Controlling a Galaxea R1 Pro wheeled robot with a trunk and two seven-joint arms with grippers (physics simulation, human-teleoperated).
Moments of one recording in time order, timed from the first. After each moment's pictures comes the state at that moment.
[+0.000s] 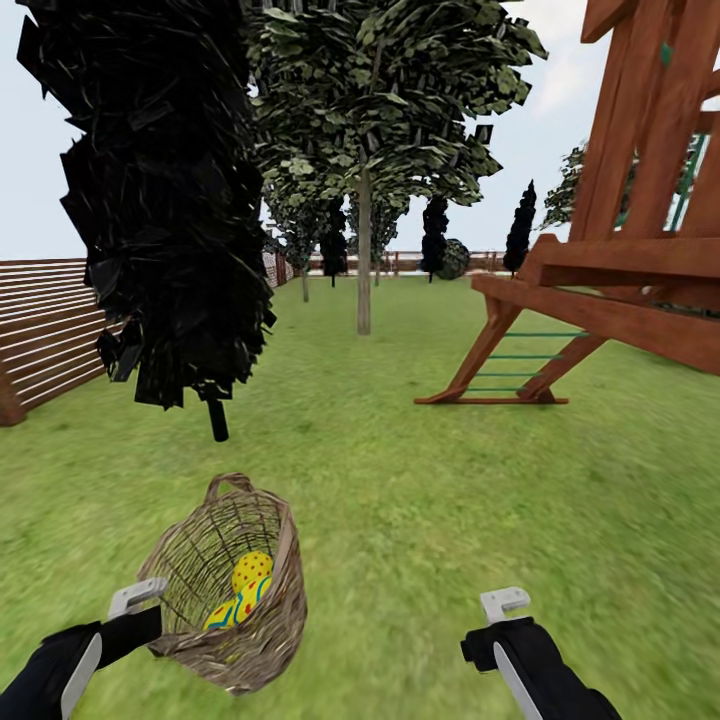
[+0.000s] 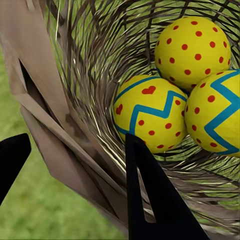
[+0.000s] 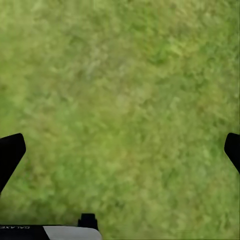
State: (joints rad) left arm -0.43 0.24 0.33 -0.63 0.07 0.45 -0.26; right arm -0.26 -0.07 0.22 -1.12 -0.12 0.85 -0.19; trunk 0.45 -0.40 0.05
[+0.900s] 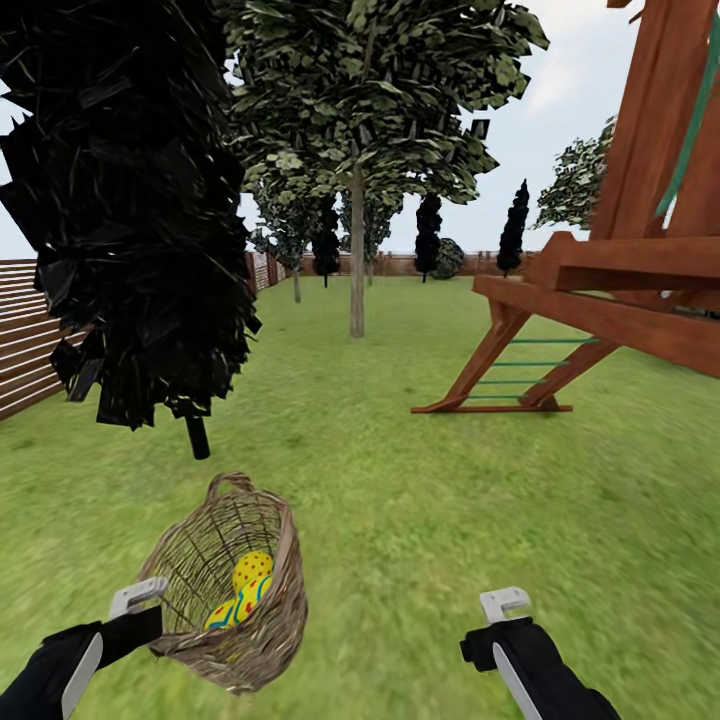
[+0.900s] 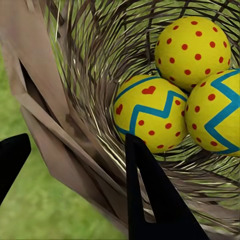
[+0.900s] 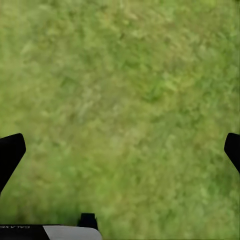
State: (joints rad) left arm -0.43 0.24 0.33 -0.63 0.07 0.44 -0.26; right arm -0.26 -0.07 0.23 -1.12 -0.12 0.85 -0.19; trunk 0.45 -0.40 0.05
